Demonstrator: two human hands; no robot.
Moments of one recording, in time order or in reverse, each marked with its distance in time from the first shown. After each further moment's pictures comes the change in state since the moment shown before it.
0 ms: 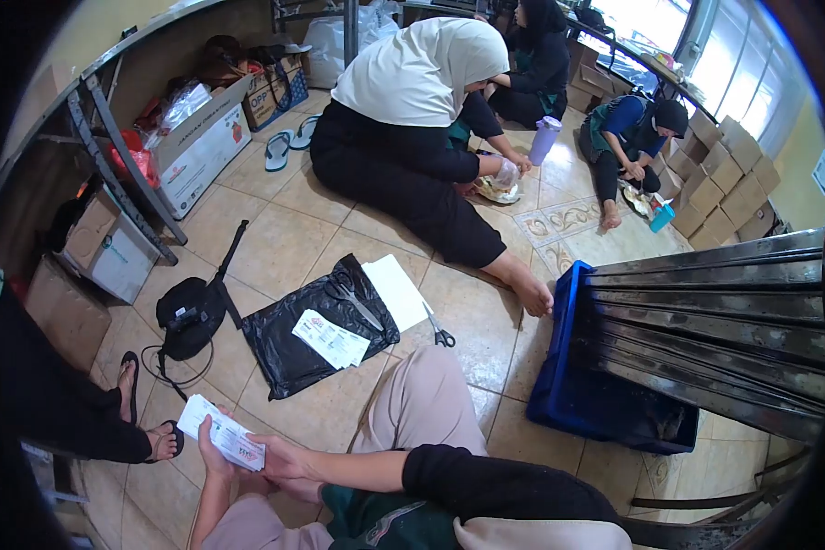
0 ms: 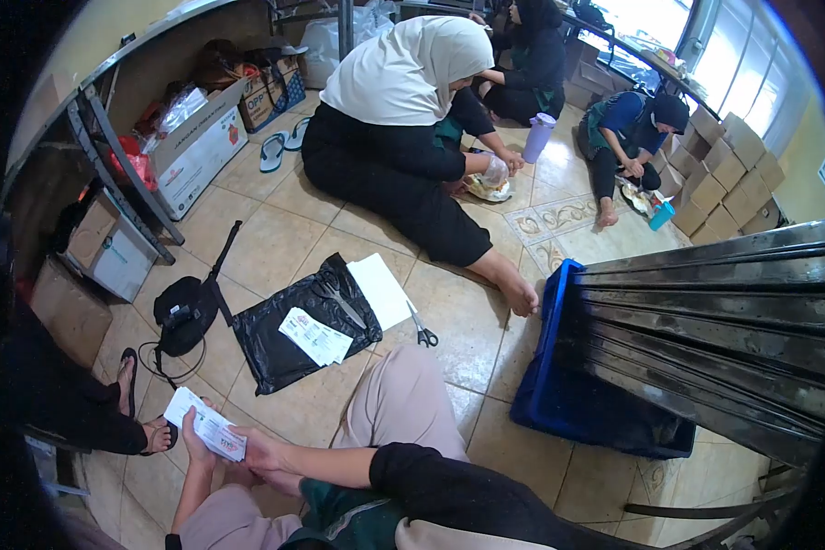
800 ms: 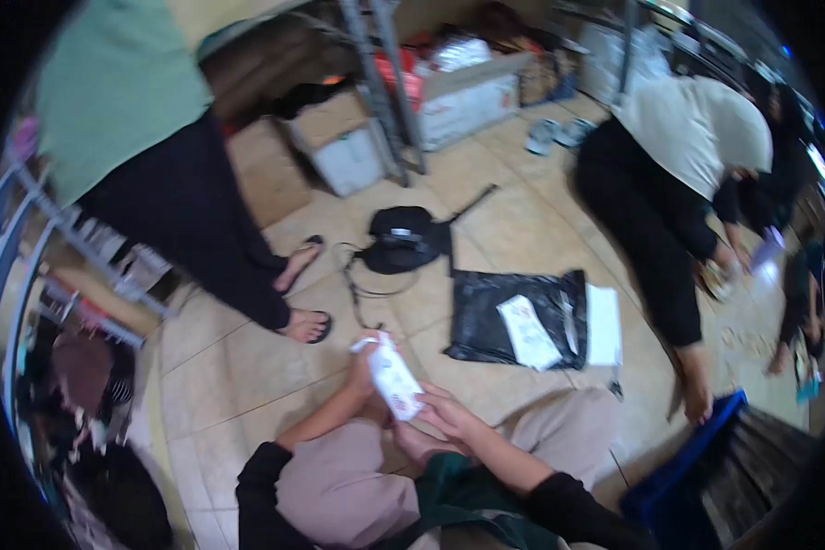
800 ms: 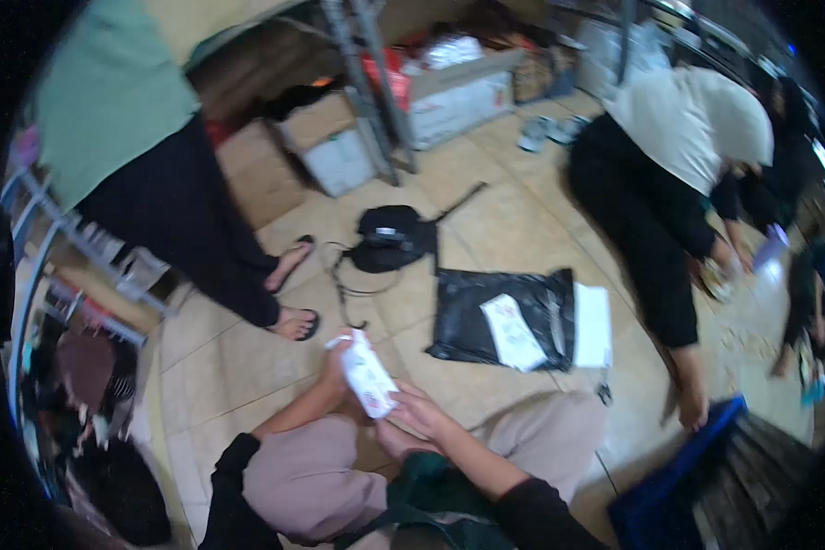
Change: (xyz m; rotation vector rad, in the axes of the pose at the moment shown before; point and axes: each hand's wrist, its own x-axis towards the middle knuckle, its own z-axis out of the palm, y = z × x) left_hand 0.011 -0.025 -0.042 -0.219 0.083 0.078; right_hand -0.036 -0.026 0.002 -0.449 0.213 0.042
